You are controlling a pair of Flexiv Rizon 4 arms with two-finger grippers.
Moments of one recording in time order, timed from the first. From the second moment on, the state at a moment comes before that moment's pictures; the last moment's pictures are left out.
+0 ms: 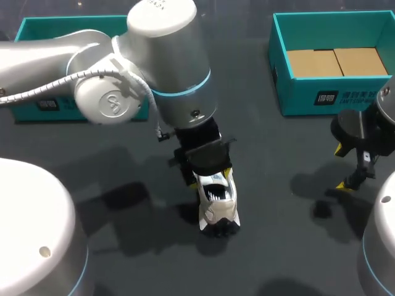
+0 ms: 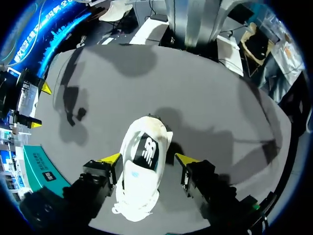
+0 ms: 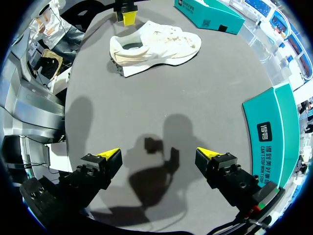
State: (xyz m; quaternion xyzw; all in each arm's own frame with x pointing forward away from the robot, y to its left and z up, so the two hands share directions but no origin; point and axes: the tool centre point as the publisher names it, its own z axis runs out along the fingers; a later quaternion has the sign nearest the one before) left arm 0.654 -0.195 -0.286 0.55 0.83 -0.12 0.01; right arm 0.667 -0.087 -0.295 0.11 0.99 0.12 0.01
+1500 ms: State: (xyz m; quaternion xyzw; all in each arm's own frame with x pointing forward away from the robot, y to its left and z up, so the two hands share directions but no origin) left arm 0.628 -0.214 -0.291 0.08 0.99 -0.03 -0.06; right arm 0.667 -0.087 -0.295 0.11 0.99 0.12 0.01
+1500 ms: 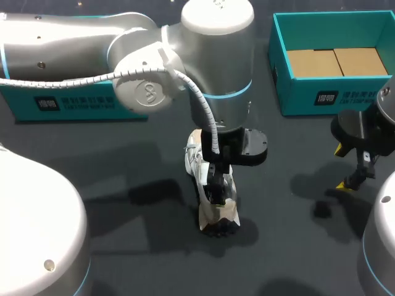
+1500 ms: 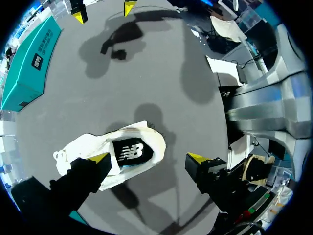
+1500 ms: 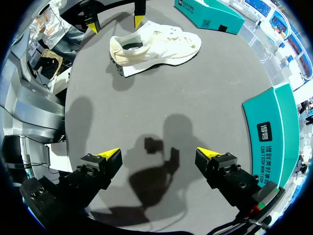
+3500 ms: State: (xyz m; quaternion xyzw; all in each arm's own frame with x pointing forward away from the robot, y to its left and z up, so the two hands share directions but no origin) left arm 0.597 -0.219 -0.390 -0.05 1.00 -0.02 -0.02; right arm 0.667 -0.087 -0.295 0.11 0.99 0.12 0.01
